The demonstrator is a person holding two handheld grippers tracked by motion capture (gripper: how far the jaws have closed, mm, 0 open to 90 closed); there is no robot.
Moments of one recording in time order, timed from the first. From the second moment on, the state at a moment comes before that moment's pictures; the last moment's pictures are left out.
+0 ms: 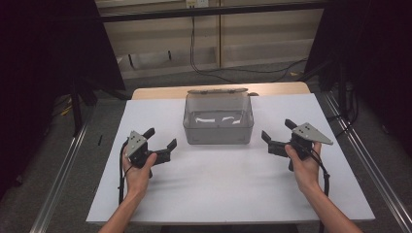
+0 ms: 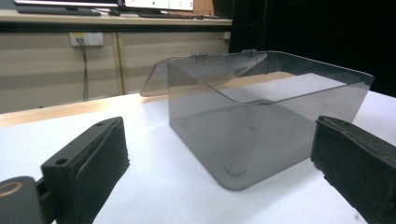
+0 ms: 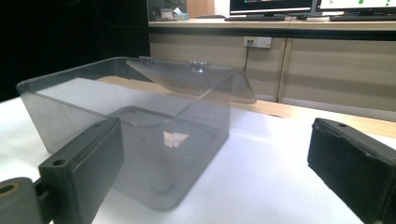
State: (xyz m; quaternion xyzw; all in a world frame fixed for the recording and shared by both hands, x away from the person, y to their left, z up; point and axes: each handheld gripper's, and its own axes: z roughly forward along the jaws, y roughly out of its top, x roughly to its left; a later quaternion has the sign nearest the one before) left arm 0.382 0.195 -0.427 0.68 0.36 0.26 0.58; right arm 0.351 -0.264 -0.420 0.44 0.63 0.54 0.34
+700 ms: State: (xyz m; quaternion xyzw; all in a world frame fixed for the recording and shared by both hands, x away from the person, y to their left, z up) left arm 0.324 0.226 -0.432 0.66 0.41 0.28 0.56; right arm 0.295 -0.284 -0.428 0.46 0.62 0.52 0.38
